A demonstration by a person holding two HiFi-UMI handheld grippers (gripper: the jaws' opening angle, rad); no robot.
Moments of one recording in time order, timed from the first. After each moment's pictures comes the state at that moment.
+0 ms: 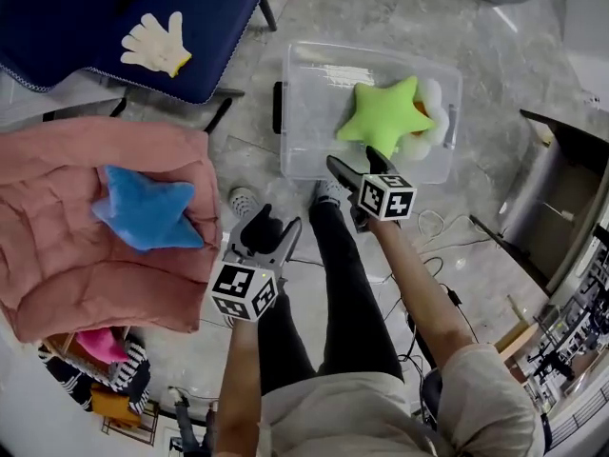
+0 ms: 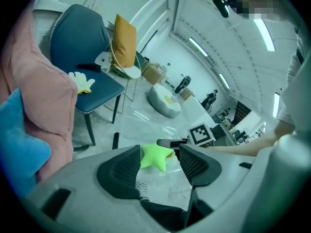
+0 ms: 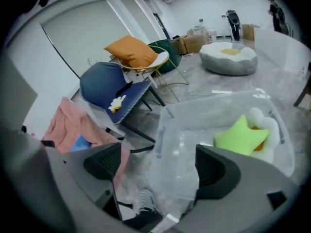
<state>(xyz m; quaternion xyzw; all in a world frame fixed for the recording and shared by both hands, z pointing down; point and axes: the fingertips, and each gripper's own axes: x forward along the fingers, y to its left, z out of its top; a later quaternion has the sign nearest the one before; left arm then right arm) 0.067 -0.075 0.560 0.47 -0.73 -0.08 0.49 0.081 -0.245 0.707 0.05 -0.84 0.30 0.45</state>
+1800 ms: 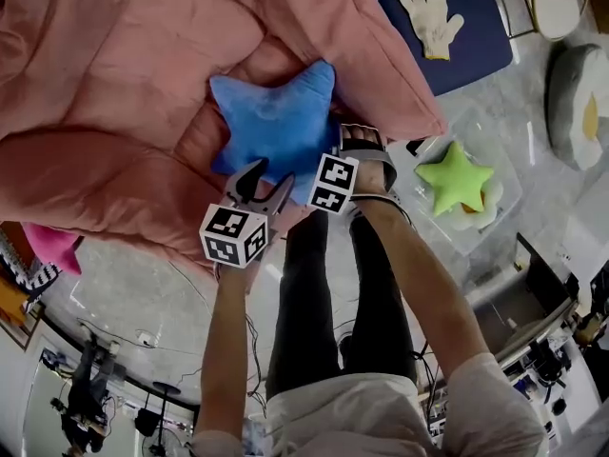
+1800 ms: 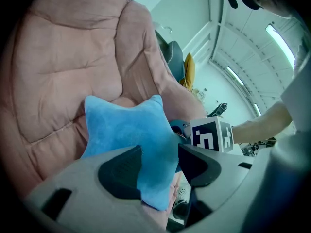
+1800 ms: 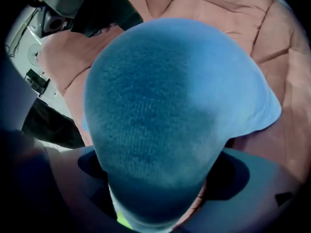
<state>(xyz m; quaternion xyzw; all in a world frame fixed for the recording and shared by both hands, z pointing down) -0.044 0.328 0.647 0.26 -0.82 -0.19 0.47 -0.058 0.243 0.762 -0.52 -0.54 -0.46 0.47</state>
